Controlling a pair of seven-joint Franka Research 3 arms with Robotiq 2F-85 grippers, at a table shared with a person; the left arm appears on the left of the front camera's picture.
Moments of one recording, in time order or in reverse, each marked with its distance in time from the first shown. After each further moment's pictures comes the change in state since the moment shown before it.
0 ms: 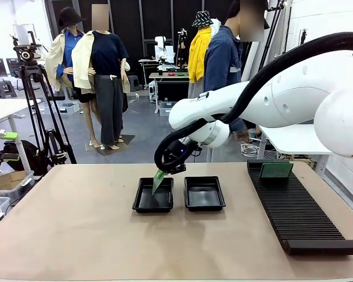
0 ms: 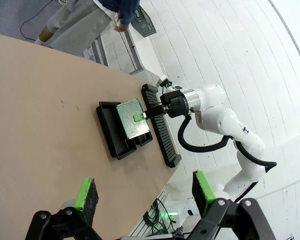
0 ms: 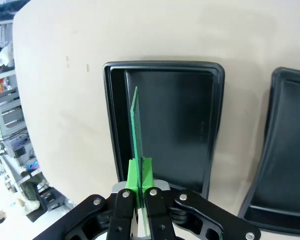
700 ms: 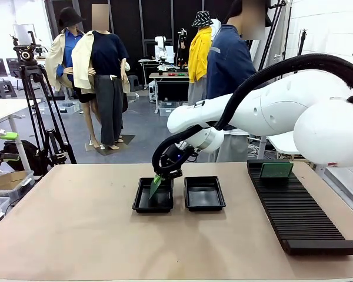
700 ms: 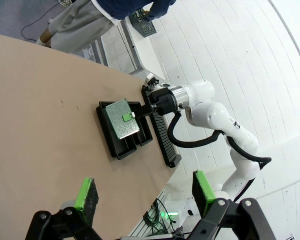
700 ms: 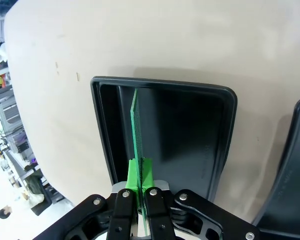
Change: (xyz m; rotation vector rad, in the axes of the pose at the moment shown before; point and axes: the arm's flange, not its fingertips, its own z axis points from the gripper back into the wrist) left arm 0.000 0.000 0.000 0.000 0.000 0.000; right arm 0.020 -0.009 -0.033 0.015 0.062 -0.020
